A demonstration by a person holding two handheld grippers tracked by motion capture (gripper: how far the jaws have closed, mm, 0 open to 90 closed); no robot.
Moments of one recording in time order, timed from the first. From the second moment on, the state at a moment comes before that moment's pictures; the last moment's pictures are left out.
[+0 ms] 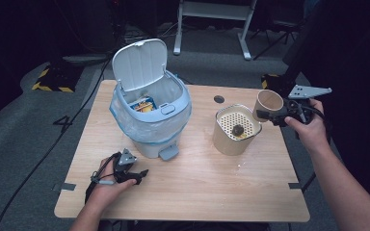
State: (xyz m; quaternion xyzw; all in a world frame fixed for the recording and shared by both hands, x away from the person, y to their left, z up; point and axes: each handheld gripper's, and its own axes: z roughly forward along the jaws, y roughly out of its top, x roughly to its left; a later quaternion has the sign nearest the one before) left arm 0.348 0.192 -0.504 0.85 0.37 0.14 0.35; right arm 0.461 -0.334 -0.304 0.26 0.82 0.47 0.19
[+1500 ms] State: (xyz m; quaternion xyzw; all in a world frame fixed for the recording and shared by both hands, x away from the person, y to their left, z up) left arm 0.350 0.192 -0.504 0.85 0.37 0.14 0.35; right arm 0.501 -0.230 -0.238 0.16 0.82 0.54 0.13
